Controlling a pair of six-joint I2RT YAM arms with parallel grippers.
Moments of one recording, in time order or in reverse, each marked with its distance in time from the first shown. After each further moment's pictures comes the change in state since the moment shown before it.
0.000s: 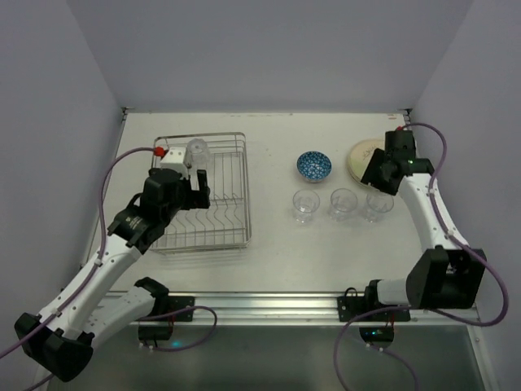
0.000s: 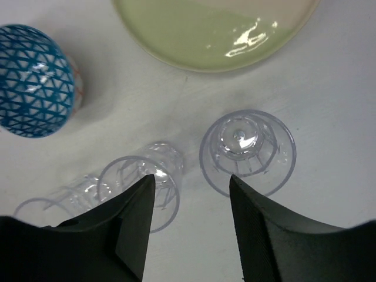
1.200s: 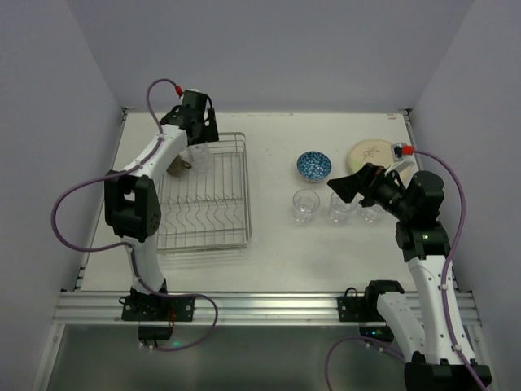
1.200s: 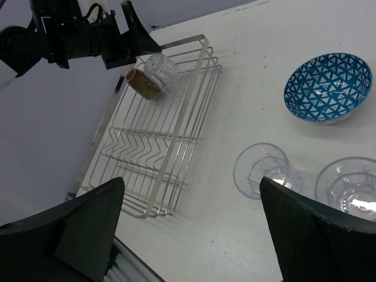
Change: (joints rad) left arm 0.230 1.067 0.864 -0.095 -0.084 -0.074; right arm 0.011 -0.665 -0.339 0.447 -0.765 0.132
